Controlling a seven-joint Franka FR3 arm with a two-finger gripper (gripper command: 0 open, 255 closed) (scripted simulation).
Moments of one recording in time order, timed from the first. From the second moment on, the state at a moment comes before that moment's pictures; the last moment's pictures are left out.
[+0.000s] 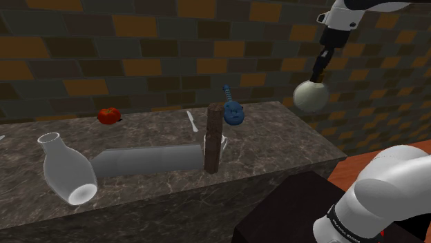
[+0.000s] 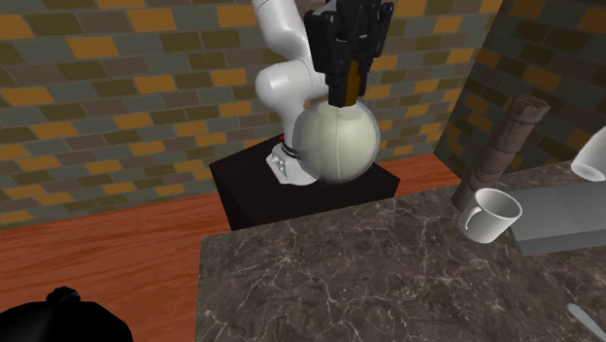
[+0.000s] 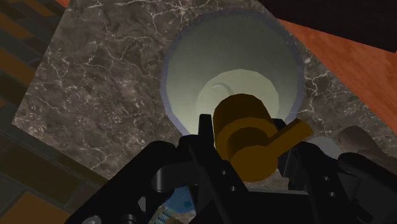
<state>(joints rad) -0.10 -0.70 -0.26 -2.22 -0.17 1.62 -0.50</state>
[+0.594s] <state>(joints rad) -0.03 -0.51 -0.13 -2.11 -0.08 1.68 -0.33</state>
